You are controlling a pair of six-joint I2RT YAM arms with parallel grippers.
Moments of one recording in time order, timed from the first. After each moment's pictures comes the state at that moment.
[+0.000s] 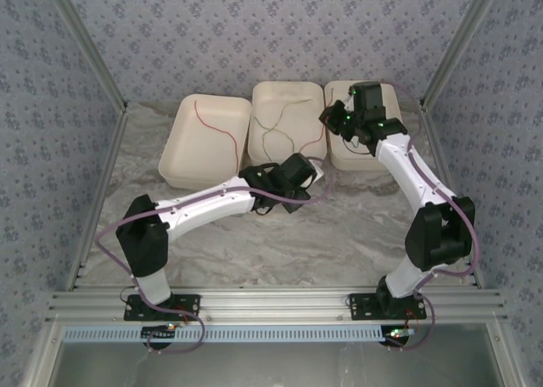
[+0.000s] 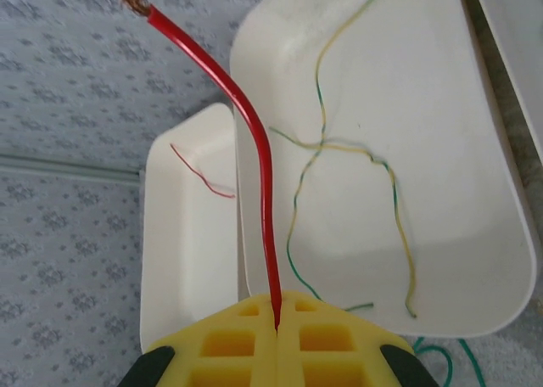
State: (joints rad) left arm -1.03 1.75 1.47 -0.67 -0.25 -0.01; right arm 0.24 1.62 1.47 -0.43 -0.30 0.82
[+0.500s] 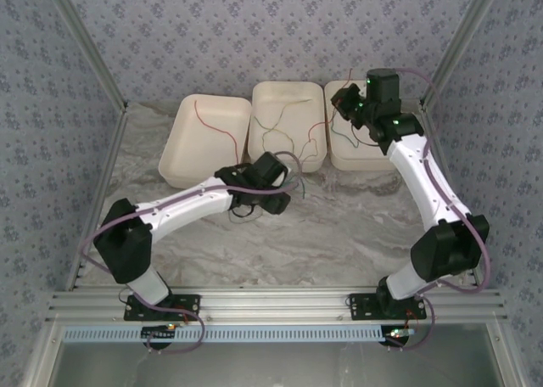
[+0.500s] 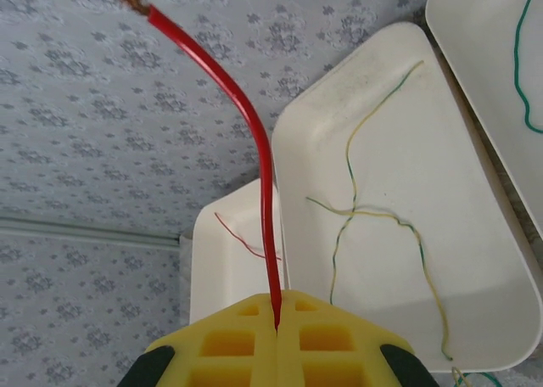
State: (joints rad) left arm -0.88 1.62 1.26 -0.63 -0.11 -0.24; right arm 0.23 1.53 1.56 -0.46 -0.19 0.91
